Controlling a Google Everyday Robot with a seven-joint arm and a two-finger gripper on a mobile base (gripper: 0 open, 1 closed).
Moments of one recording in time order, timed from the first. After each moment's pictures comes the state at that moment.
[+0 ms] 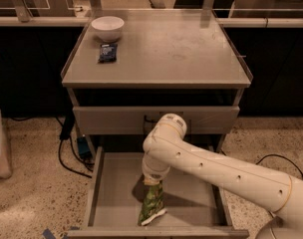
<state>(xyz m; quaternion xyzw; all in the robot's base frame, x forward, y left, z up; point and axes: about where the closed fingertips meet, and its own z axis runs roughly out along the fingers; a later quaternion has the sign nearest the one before) 0.487 -0.003 0.552 -0.68 0.72 0.04 0.10</state>
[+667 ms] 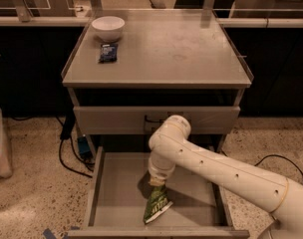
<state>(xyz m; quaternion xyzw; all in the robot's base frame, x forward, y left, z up) 0.503 -0.023 0.523 -0.67 0.74 0.05 0.08</state>
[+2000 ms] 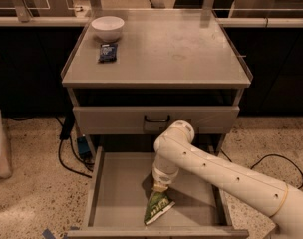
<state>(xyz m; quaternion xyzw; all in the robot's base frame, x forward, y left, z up) 0.490 -0.037 0.492 -0.65 0.75 0.08 0.05</state>
